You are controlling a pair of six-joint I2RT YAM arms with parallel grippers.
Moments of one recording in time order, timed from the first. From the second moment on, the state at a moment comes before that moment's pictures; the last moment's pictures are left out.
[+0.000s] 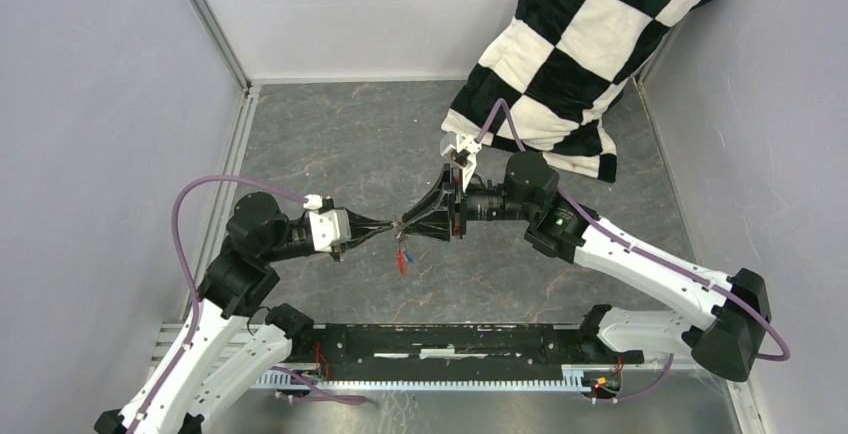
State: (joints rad) left arm -0.52 0.58 0.79 -0.30 0.81 0.38; right arm 0.91 1.17 0.98 0.19 -0.65 0.37
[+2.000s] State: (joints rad) left arm -0.52 0.56 0.79 -0.30 0.81 0.39; right arm 0.97 1.15 0.86 0.22 -0.56 0.34
